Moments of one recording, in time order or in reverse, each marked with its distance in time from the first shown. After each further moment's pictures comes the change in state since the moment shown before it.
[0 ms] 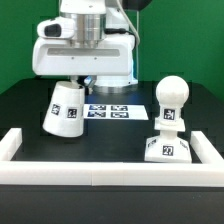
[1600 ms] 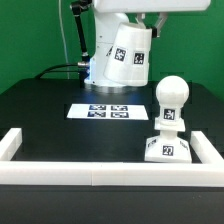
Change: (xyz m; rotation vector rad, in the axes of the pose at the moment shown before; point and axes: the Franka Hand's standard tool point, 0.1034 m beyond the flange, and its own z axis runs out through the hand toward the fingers) arm 0.067 -0.106 -0.128 0.027 -0.075 0.003
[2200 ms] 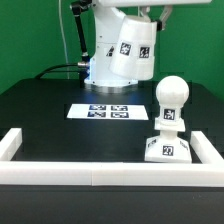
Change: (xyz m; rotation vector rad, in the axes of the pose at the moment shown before) arm 0.005 -0.012 -0.027 0.072 -0.040 -0.002
